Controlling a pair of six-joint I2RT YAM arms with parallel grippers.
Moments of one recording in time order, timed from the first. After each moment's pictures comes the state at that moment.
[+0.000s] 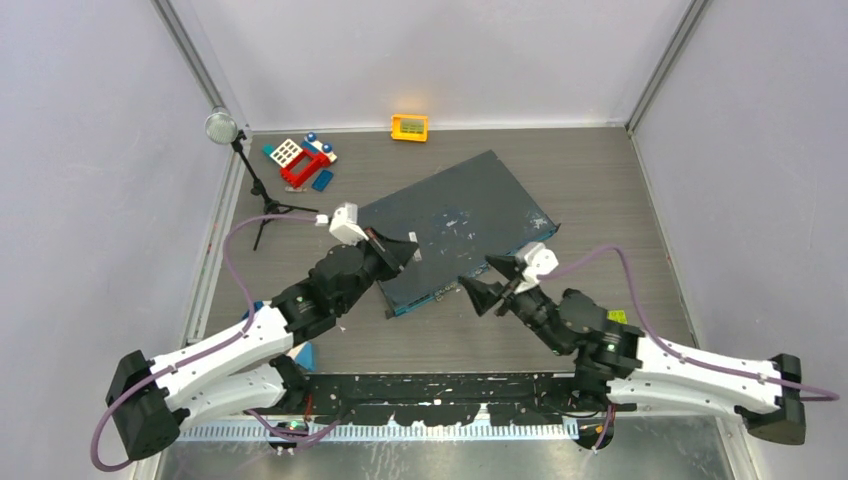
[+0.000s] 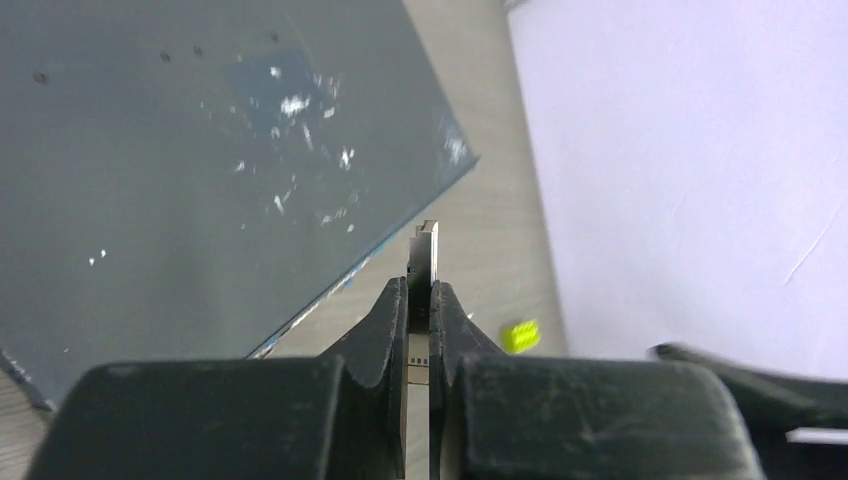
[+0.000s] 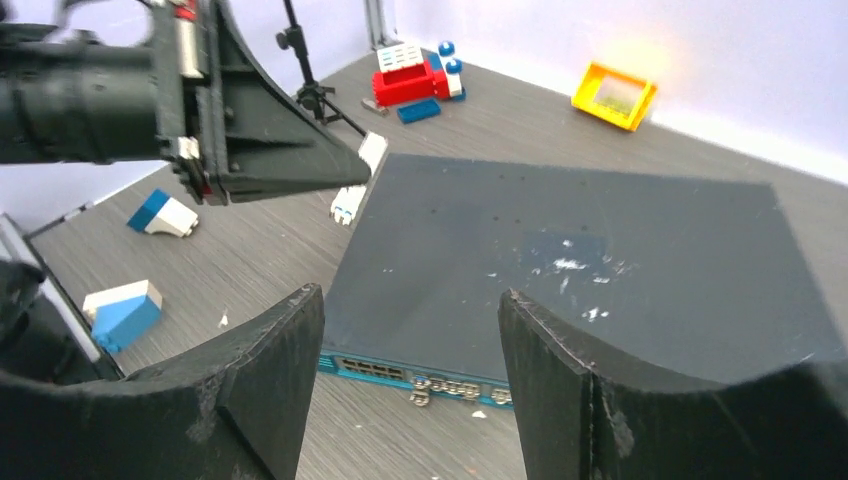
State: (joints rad) left arm -0.89 0.94 0.62 0.07 -0.30 -0.95; right arm 1.24 0.53 0.48 0.12 0.49 0.00
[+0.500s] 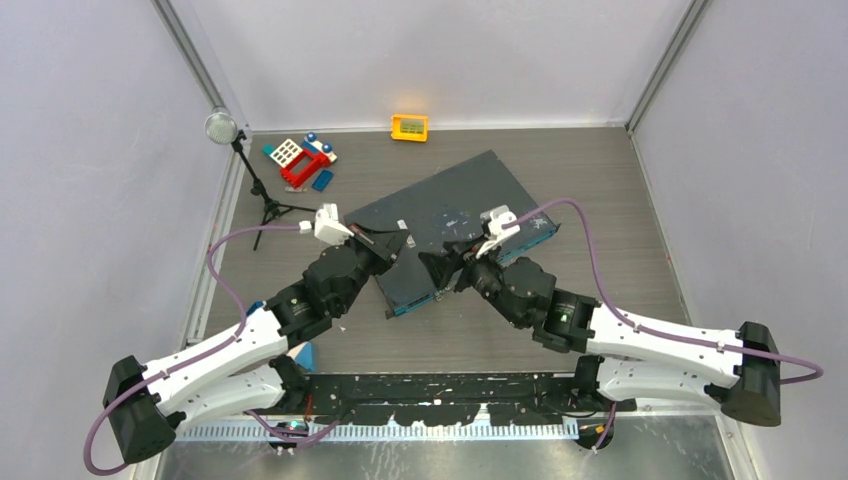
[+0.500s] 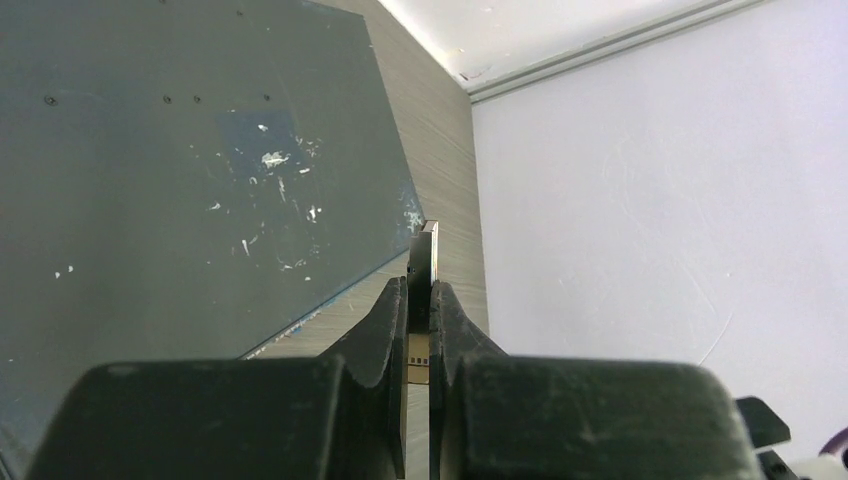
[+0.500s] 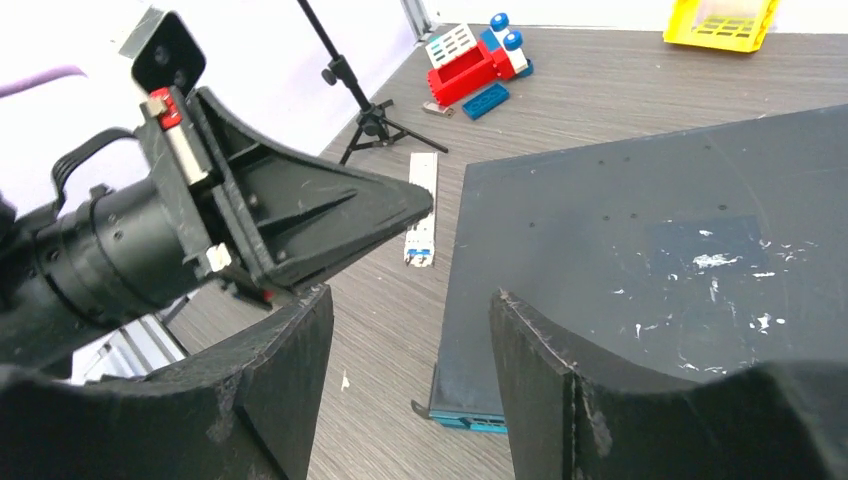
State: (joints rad) left arm -0.92 0.89 0.65 0.08 -0.51 -1.14; right arm 1.19 0.96 0.71 0.24 0.51 0.38
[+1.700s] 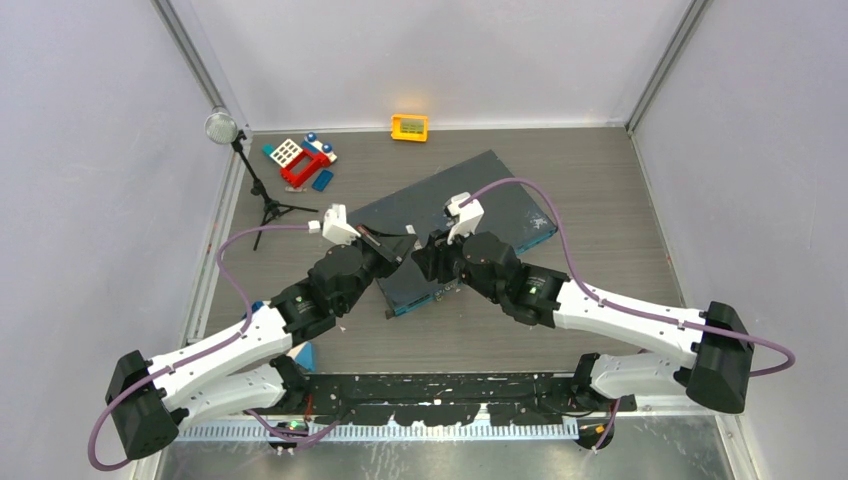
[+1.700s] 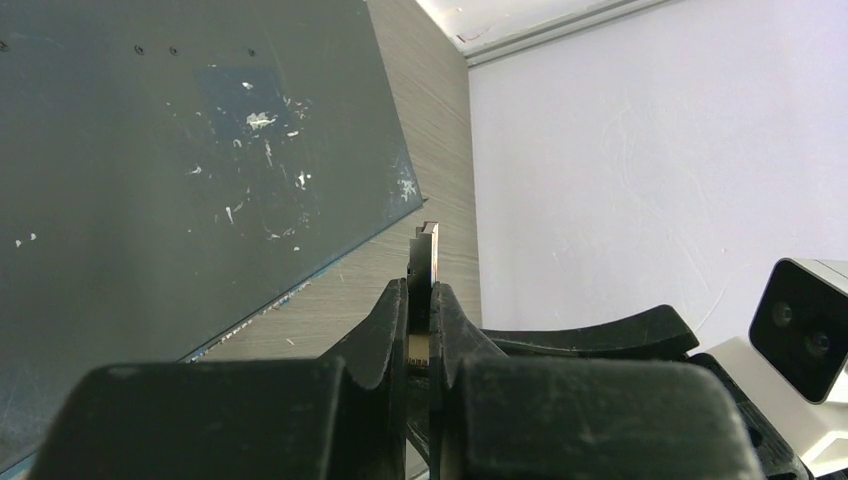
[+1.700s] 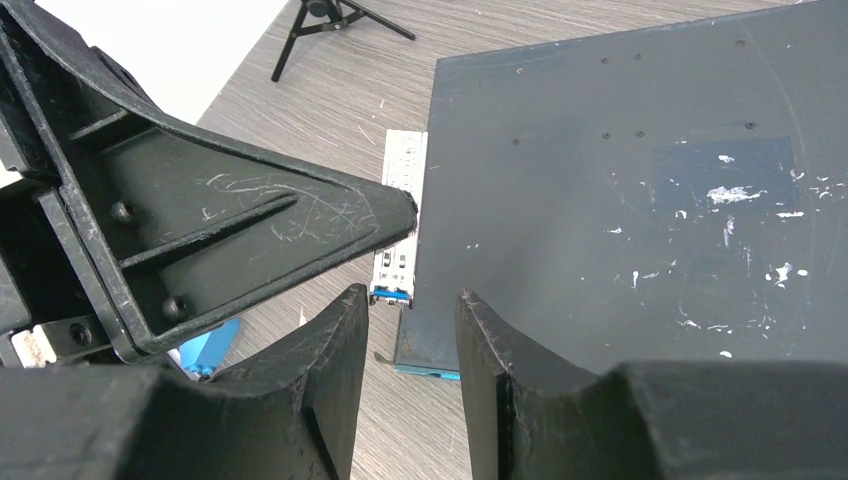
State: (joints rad) left arm -0.92 0.93 0.65 0.08 -0.45 -1.19; right arm 1.06 1.20 0.88 0.02 0.31 0.45
